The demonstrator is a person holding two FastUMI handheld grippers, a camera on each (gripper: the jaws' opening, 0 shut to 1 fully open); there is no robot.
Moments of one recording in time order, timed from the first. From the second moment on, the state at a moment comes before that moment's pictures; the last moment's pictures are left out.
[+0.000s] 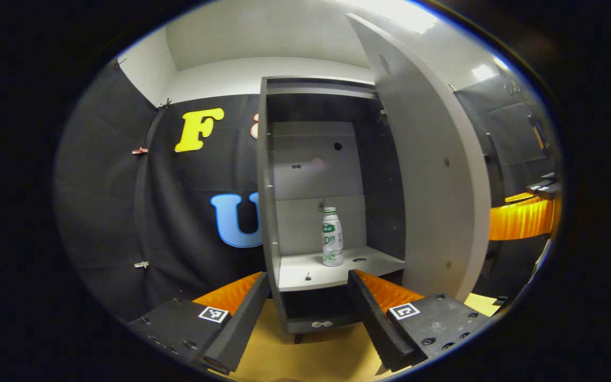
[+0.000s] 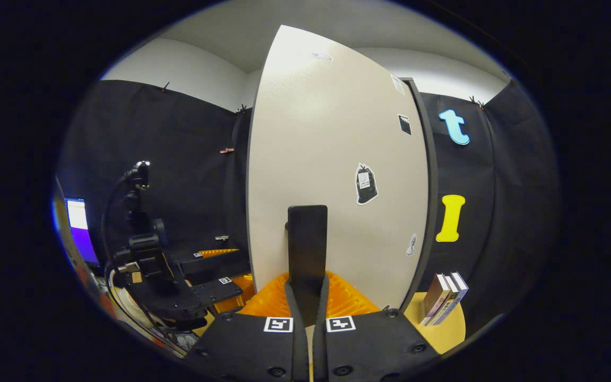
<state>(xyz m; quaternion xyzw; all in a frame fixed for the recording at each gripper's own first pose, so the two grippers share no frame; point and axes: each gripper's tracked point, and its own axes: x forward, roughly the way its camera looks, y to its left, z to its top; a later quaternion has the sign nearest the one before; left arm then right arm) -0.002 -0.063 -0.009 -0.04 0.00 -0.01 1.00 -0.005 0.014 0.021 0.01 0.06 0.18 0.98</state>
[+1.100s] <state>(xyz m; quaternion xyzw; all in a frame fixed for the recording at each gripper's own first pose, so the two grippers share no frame) 0.012 -0.154 -0.006 -0.02 0.00 -0.06 1.00 -0.026 -0.149 0.032 -0.01 0.04 0.00 1.00</state>
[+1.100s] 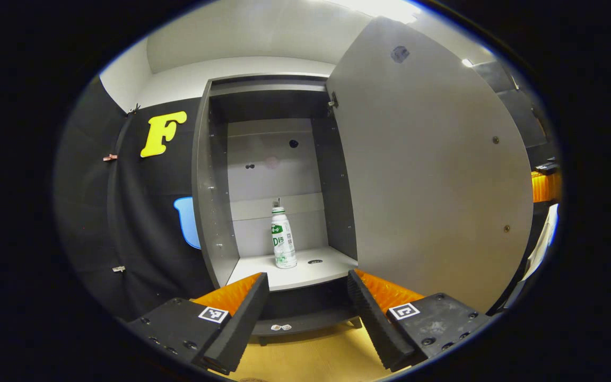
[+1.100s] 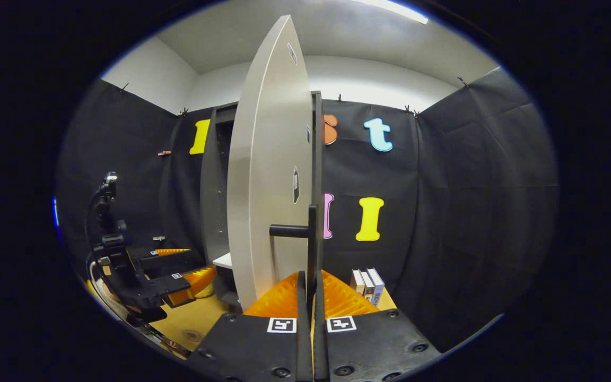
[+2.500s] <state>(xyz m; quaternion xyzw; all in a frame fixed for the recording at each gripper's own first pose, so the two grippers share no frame) 0.352 -0.118 -0.026 0.00 0.00 -0.05 1.00 -0.073 -0.168 0.024 -0.02 0.08 -0.20 0.98</state>
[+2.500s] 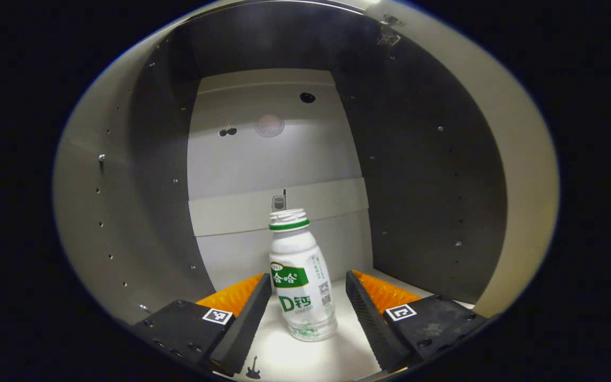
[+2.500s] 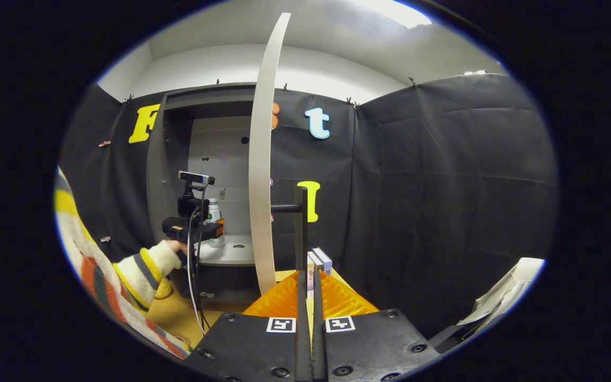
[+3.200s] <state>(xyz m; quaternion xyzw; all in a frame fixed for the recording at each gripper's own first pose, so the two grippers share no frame) 0.336 -0.116 -0.011 -0.01 -0.01 -0.10 0.99 -0.077 -0.172 0.027 -0.01 0.07 -0.22 0.97</state>
